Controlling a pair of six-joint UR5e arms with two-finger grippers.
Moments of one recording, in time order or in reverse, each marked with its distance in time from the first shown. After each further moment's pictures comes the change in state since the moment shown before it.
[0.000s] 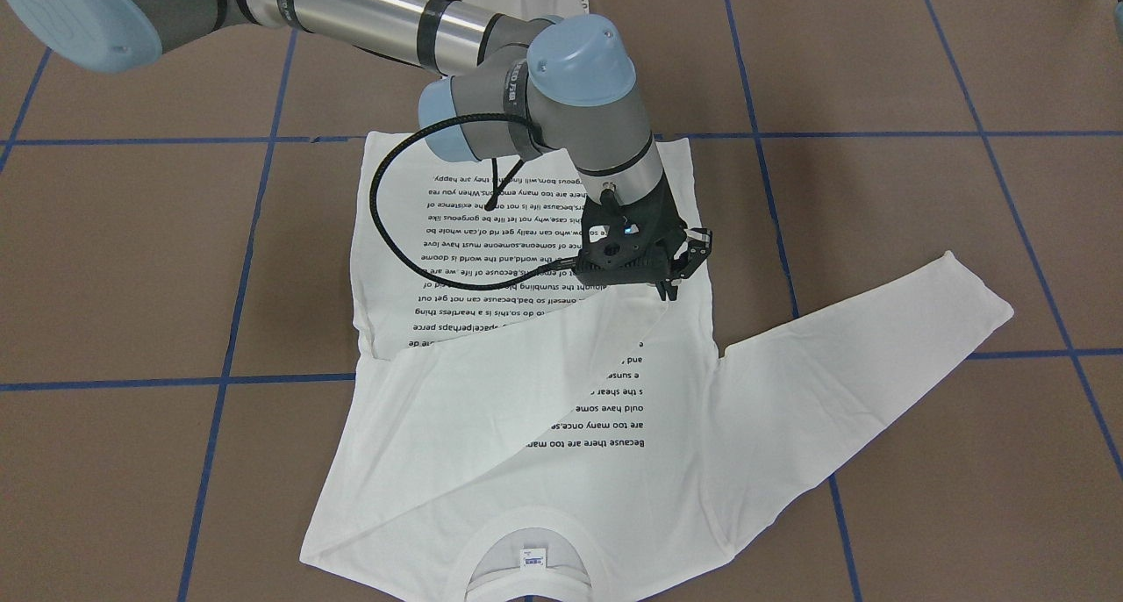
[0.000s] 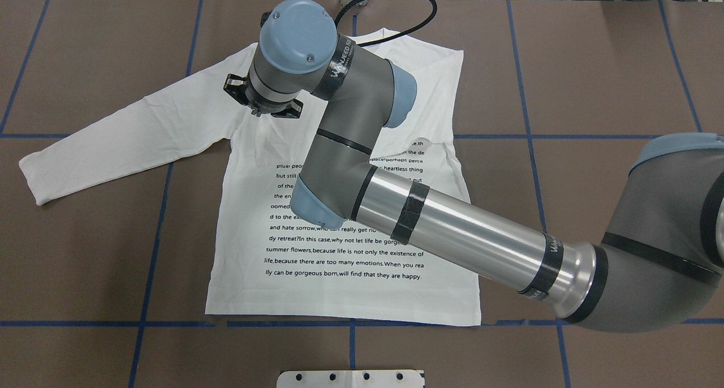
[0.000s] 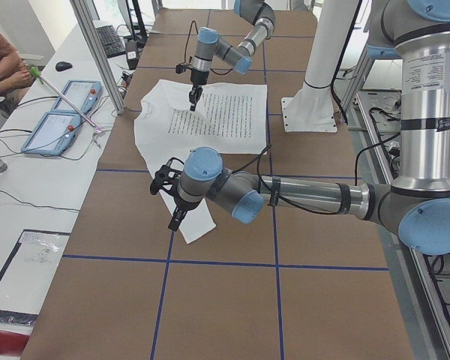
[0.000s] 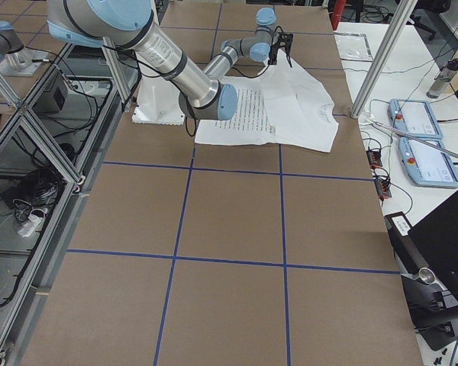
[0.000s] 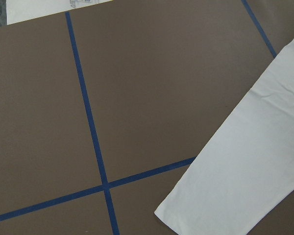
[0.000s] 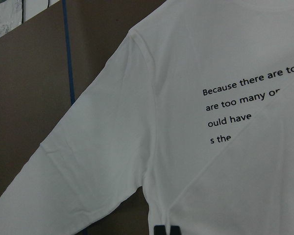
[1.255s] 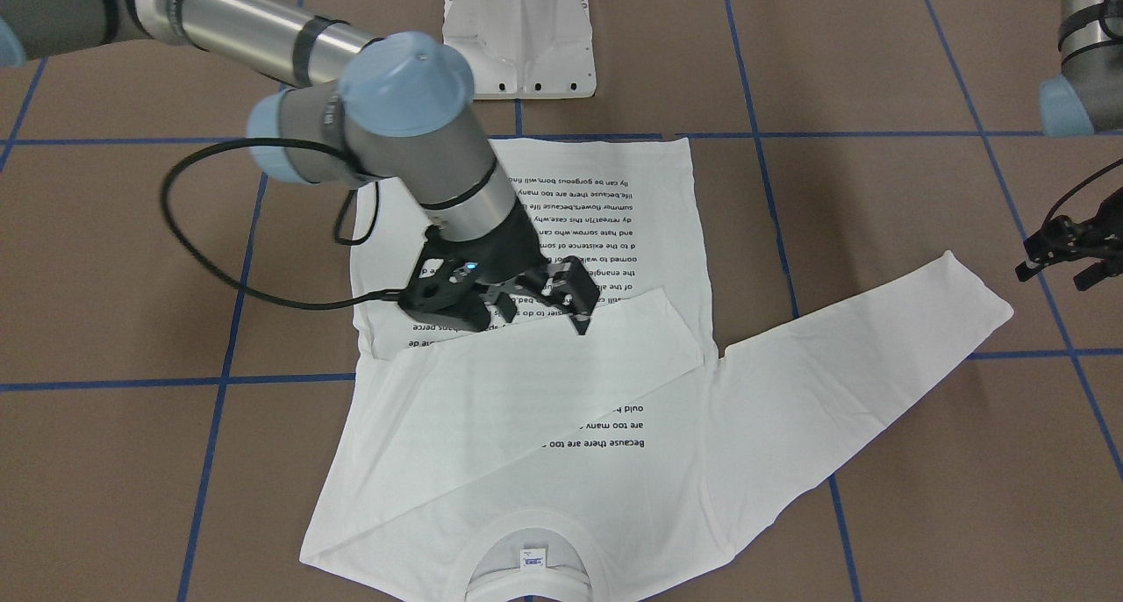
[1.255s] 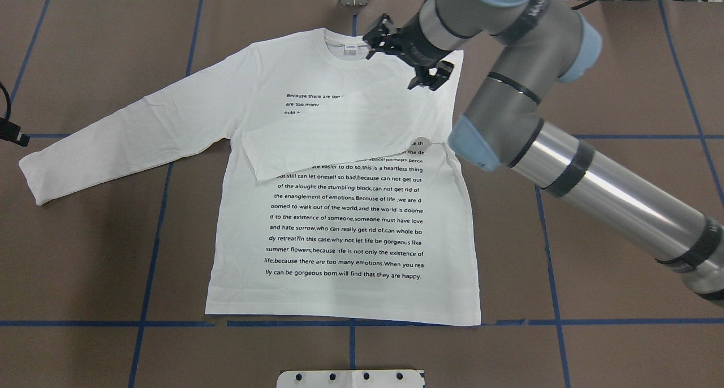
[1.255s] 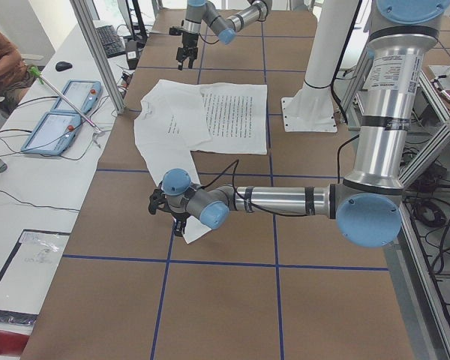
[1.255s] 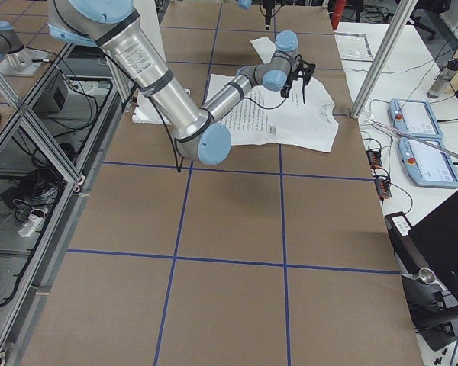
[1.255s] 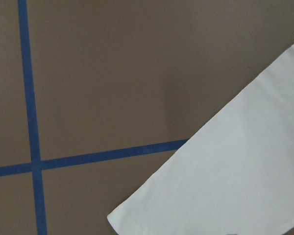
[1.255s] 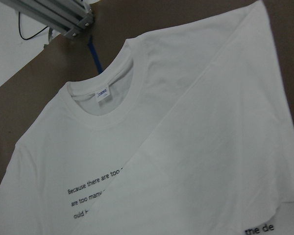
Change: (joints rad) left arm 0.265 -0.192 0.363 -0.046 0.012 -0.257; right arm 0.306 -0.469 0.396 -0.041 0.281 0.036
